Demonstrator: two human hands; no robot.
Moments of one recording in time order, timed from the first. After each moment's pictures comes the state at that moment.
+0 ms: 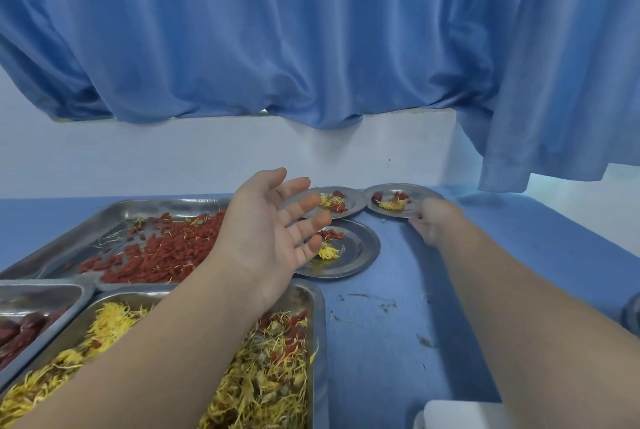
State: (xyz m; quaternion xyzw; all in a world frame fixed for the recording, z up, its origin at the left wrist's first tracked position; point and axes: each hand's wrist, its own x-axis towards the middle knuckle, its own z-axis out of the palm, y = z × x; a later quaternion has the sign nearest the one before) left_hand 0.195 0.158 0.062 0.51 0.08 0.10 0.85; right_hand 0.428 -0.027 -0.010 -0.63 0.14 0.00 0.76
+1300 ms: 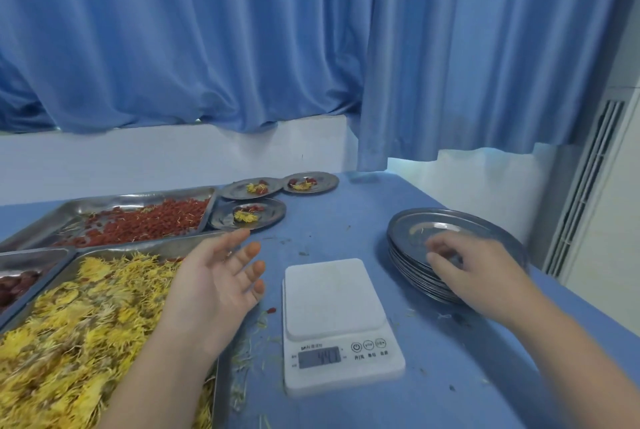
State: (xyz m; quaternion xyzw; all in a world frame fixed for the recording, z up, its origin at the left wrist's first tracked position) left_hand 0.021 0.066 0.031 0.46 0.07 0.05 0.88; right_hand 0.072 -0.245 0.010 -0.93 -0.11 -0.21 0.30
